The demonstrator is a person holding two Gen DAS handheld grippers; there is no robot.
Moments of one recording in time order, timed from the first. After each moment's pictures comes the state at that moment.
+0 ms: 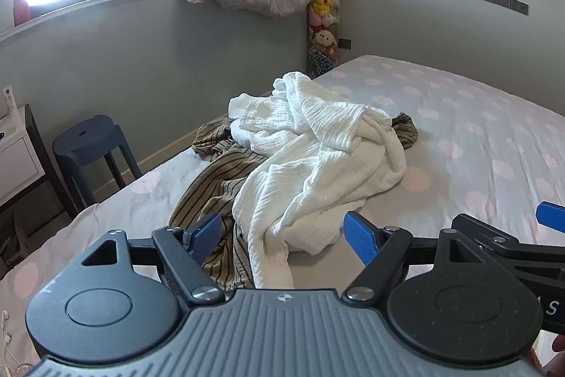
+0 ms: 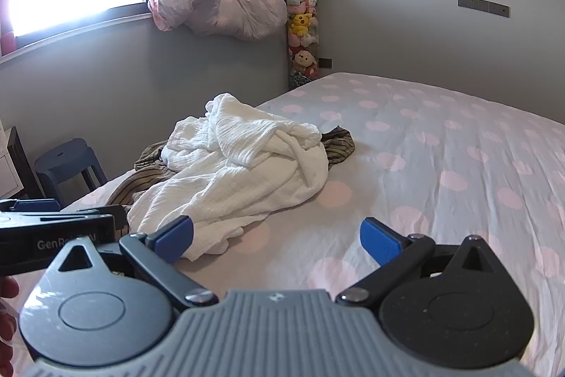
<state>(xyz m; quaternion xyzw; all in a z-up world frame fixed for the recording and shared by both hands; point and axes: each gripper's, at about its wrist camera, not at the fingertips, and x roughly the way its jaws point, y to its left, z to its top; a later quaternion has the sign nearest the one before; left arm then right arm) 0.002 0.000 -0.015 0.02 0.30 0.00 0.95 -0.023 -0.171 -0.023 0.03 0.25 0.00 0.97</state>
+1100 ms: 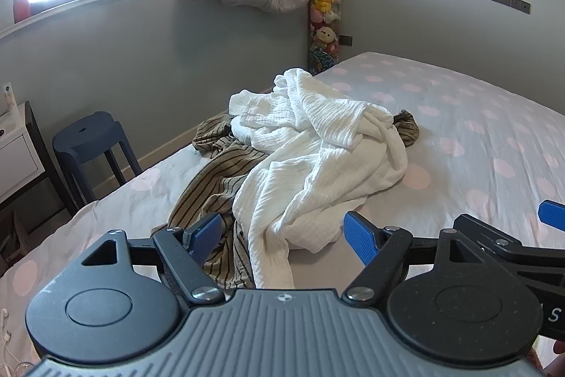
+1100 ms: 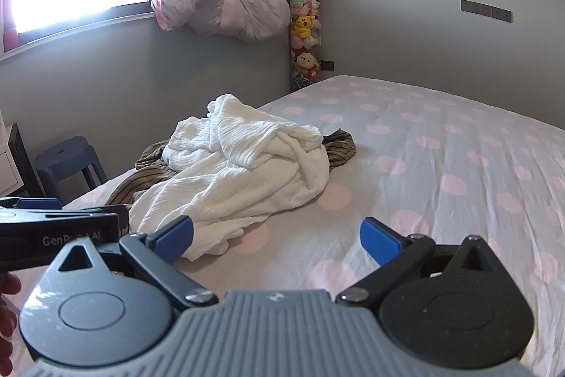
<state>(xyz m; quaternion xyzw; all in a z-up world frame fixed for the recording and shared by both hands) 0.004 0.001 -0.017 0.02 0.31 0.00 0.95 -0.021 -0.171 -0.028 0.03 0.24 0.00 0.97</state>
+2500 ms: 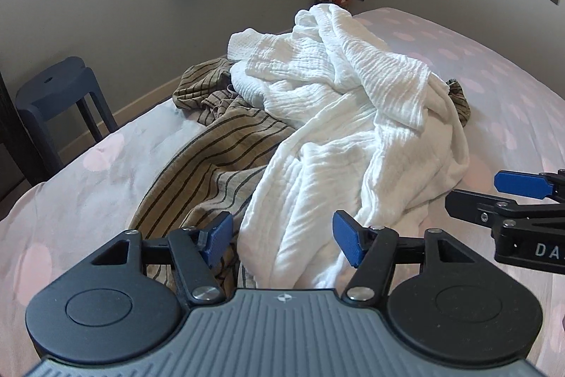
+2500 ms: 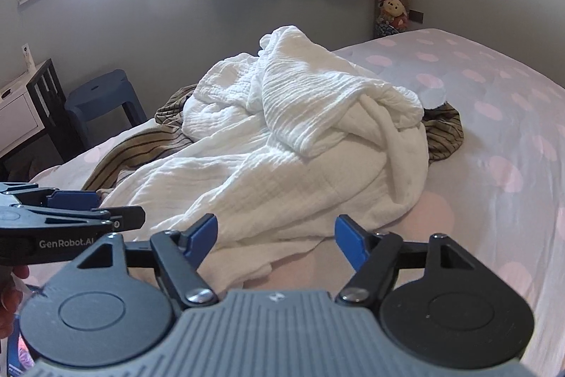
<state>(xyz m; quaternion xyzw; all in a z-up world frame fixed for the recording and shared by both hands) 0.156 0.043 -0.100 -0.02 0.40 -0.02 0.92 0.183 -0.153 -0.091 -0.01 0.34 0.14 0.93</state>
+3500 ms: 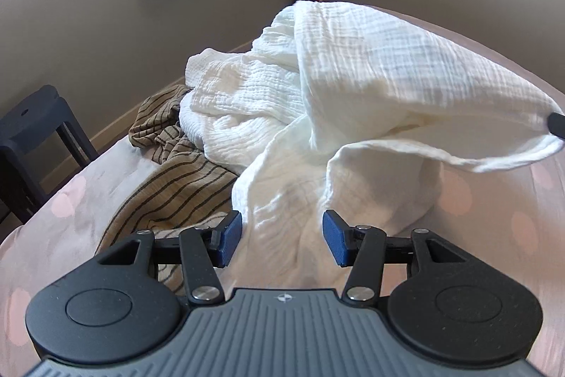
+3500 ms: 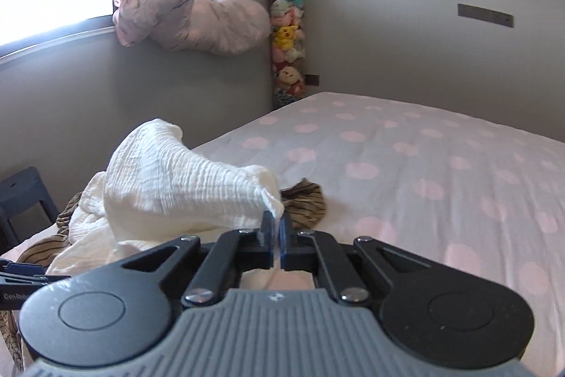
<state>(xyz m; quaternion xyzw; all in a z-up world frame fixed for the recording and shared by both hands) 0.176 -0.013 -0.077 0.01 0.40 -0.04 0.92 0.152 -0.255 -0.036 0.03 0.22 -0.04 0.98</state>
